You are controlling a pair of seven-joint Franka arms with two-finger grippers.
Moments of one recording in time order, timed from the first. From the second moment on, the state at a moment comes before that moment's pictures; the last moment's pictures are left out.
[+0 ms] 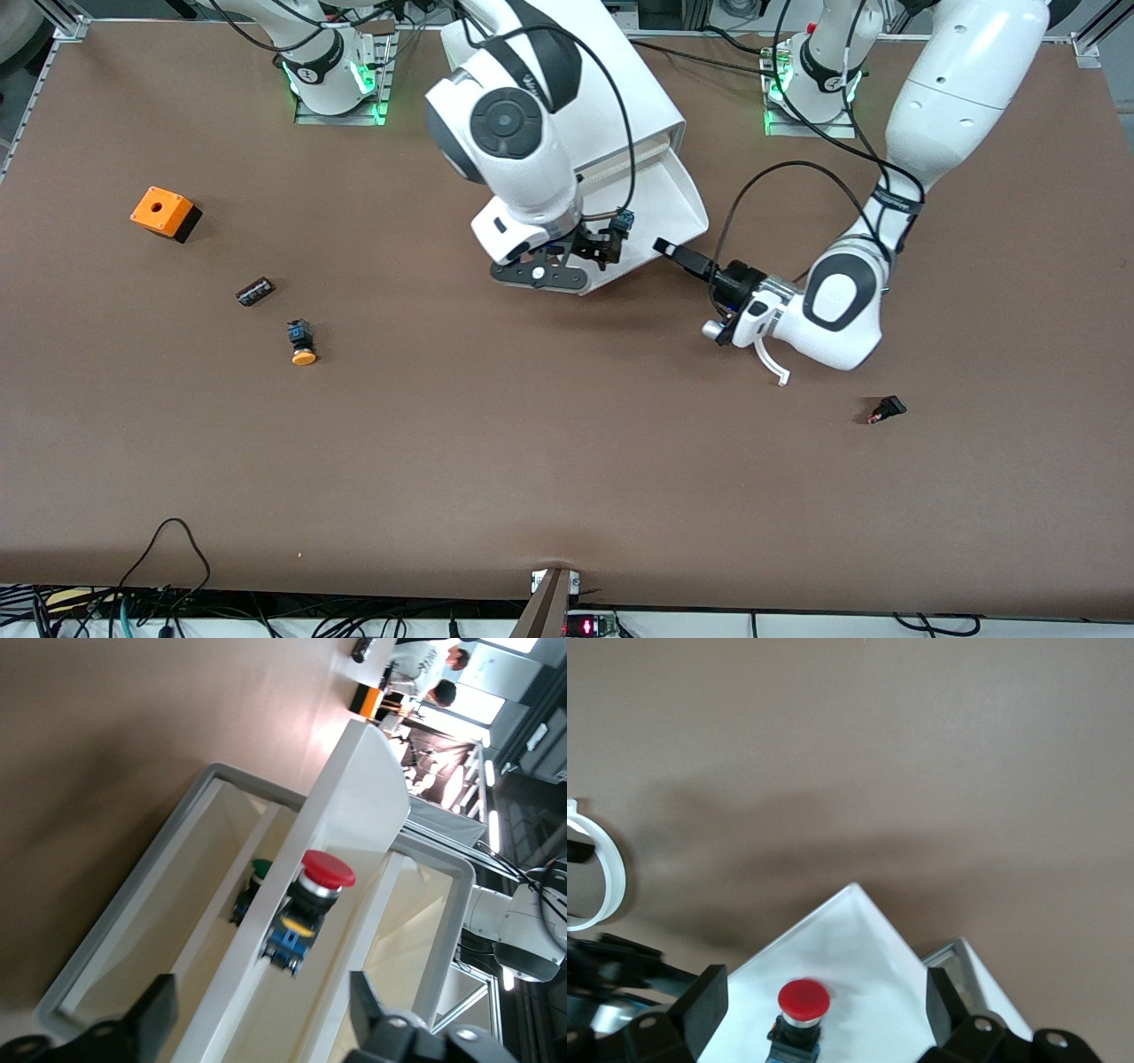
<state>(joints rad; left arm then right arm) 0.01 0.68 -0.22 -1.76 -0.99 1.55 0.45 0.76 0.62 0.02 -1.24 0.14 1.95 0.93</state>
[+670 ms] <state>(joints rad) 0.17 0.67 -0.22 -1.49 -0.62 1.34 0.23 0.91 0.72 0.01 -1.18 0.03 1.95 1.07</state>
